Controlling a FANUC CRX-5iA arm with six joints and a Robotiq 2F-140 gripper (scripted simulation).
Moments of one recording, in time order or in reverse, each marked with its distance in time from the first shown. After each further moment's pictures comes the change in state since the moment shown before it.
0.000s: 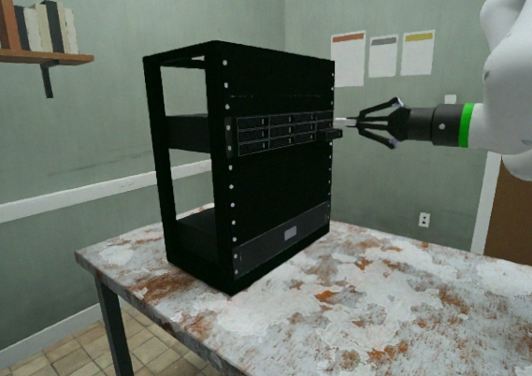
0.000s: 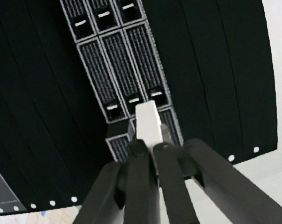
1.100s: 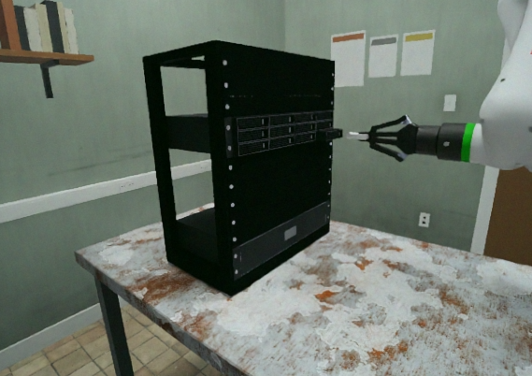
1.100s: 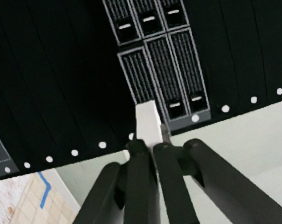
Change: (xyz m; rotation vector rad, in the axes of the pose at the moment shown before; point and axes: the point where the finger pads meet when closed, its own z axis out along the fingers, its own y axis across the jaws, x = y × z) arm -0.089 -0.046 0.002 0.000 0.000 0.000
